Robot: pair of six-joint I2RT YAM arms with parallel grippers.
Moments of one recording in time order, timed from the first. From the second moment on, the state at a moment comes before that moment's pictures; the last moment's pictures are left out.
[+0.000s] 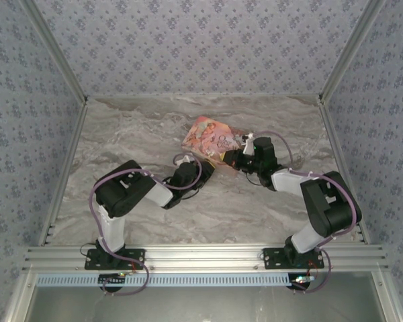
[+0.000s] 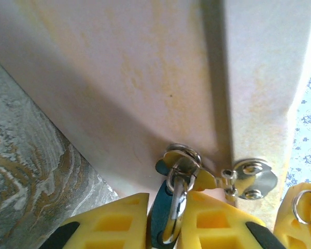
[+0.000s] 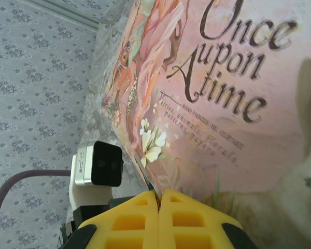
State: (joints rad) left arm -0.83 1.95 0.70 0.89 -0.05 -1.42; right arm 0.37 1.56 0.65 0.44 -0.56 0.83
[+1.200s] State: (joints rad) left arm -0.69 1.84 0.76 0.60 0.38 -1.21; right arm 0.51 1.43 0.44 0.42 -0.57 0.86
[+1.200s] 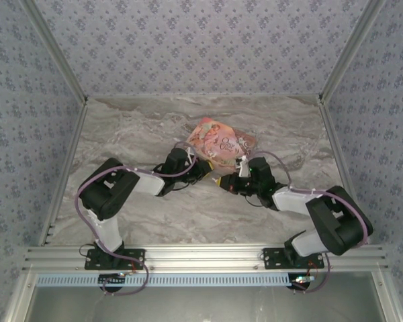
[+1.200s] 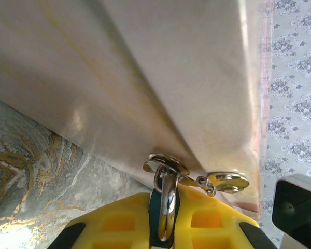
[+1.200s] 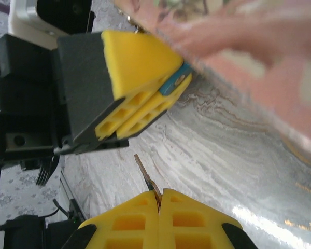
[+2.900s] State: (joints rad) left arm -0.67 1.76 0.76 0.63 0.38 -1.27; right arm 0.44 1.56 0.56 0.50 -0.61 0.85
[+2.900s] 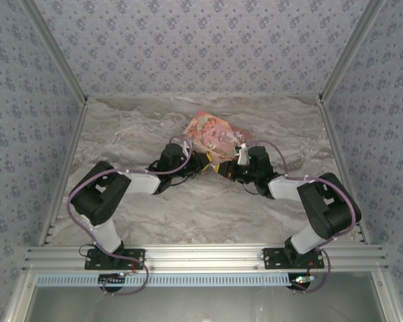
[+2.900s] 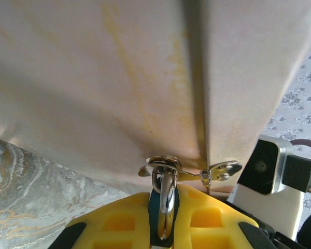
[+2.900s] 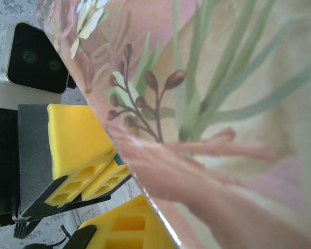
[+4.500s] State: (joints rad) left arm -0.67 1.78 0.73 0.83 0.40 -1.31; right arm 0.39 1.51 0.60 0.45 -0.69 0.88
